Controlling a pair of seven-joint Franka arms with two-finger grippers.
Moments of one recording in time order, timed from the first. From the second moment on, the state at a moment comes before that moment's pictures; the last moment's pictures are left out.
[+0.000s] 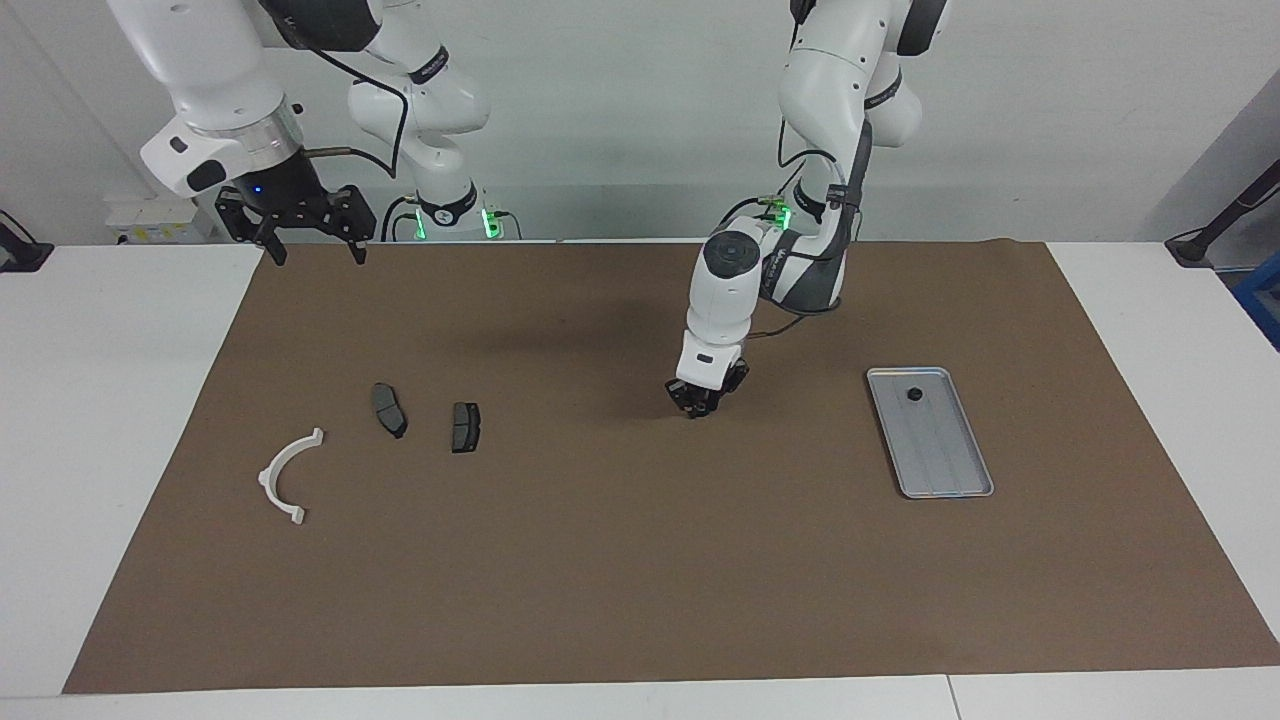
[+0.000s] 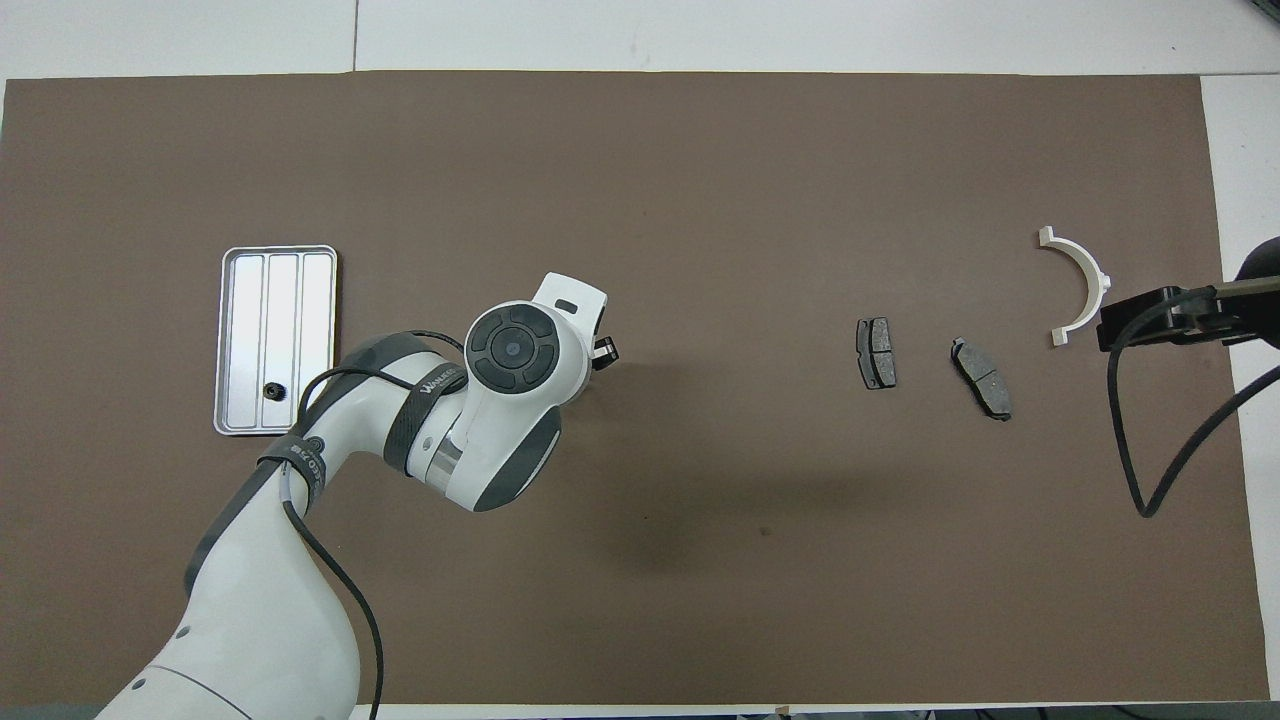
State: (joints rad) left arm -0.59 0.35 -0.03 -1.98 0.03 2.39 -0.95; right arm 0.03 -0.06 -0.01 -1.63 -0.03 1.53 0.00
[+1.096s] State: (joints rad) left arm -0.02 0.23 0.01 -1.95 0.04 2.19 0.00; right arm 0.03 -0.06 0.00 -1.62 -0.03 1.53 0.00
